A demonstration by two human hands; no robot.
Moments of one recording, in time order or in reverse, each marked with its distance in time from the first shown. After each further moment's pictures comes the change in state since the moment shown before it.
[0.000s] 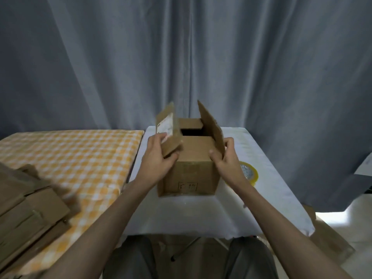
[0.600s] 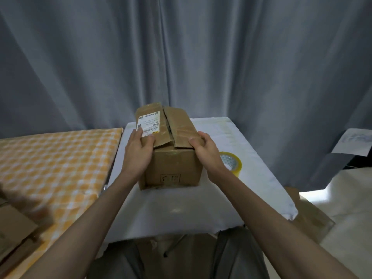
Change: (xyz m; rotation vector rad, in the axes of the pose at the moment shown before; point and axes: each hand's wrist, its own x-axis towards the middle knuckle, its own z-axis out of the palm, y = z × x) left_hand 0.026 0.006 0.027 -0.083 0.037 -0.225; right_hand 0.020 0.014 0.009 0.155 0.029 0.357
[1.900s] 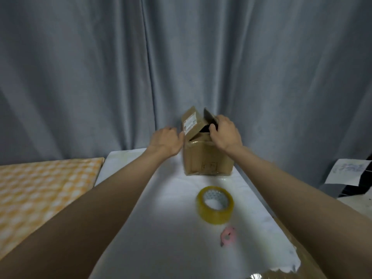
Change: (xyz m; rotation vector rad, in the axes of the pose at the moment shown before) left_hand 0.122 0.096 0.100 0.742 -0.181 0.404; right_hand 0.128 -0.077 -0.093 -0.836 0.247 -0.300
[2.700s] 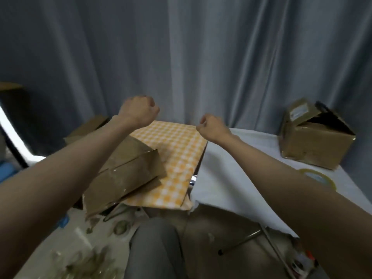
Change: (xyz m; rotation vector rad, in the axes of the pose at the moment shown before) left_hand -0.310 -0.257 -0.220 0.274 0.180 -0.472; right_hand -0.204 -0.299 0.079 0.191 -0.476 -0.380
